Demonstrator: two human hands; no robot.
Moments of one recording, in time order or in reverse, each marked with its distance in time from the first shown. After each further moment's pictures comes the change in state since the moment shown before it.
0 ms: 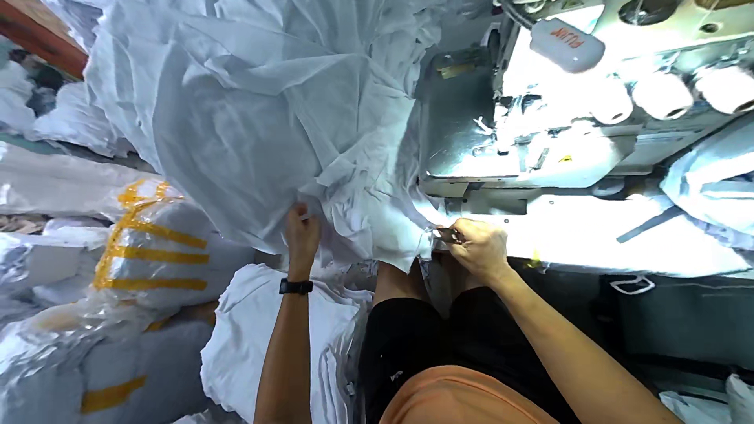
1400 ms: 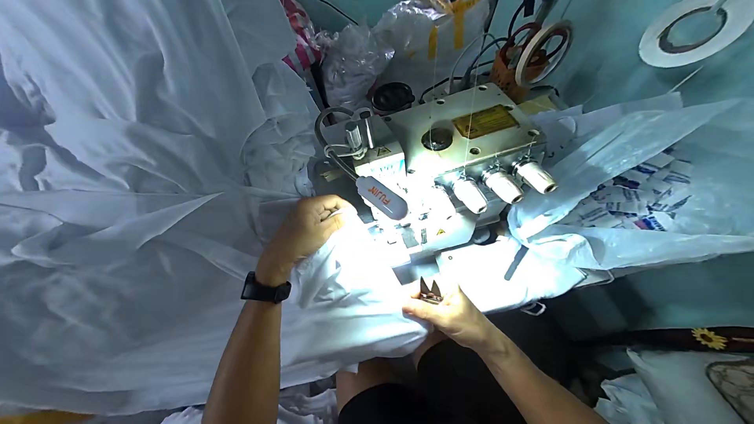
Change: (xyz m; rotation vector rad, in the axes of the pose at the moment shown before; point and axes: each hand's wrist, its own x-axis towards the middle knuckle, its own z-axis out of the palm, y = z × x) left_hand 0.072 0.222 0.079 -0.179 -0.727 0.819; right_hand 0.029 -0.009 -0.079 1.152 -0.073 0.447
